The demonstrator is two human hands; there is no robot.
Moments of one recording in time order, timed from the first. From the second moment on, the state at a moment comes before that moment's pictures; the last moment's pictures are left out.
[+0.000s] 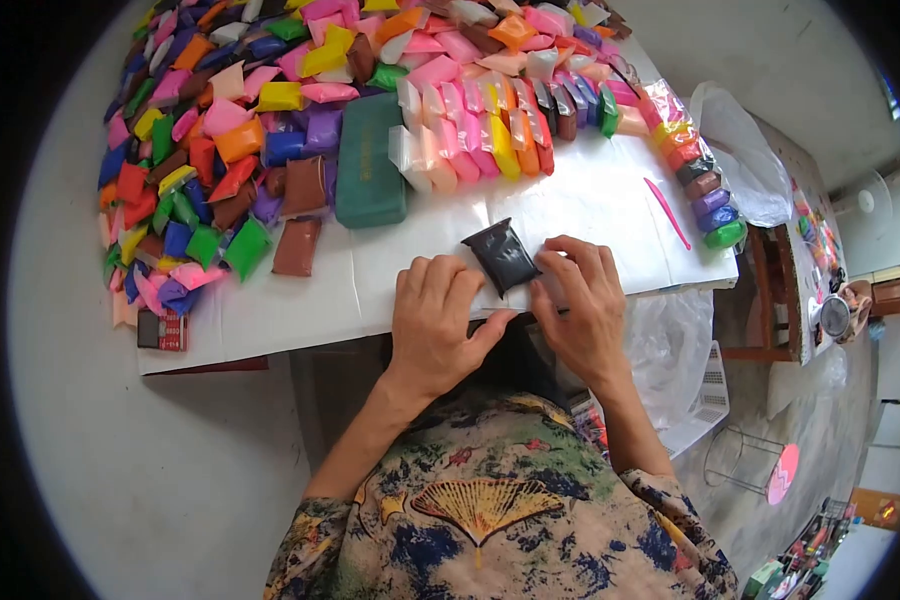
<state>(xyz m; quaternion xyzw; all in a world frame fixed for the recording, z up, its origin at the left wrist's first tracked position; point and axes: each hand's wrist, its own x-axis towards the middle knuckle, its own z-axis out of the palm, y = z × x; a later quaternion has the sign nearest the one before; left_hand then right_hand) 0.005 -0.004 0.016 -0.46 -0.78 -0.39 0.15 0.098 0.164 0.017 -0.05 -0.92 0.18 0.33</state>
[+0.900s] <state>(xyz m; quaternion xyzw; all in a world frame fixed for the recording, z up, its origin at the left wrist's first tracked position) 0.003 0.009 0.007 -0.51 -0.71 -0.40 0.26 0.099 0.159 0.032 -0.15 -0.81 0.52 0.22</state>
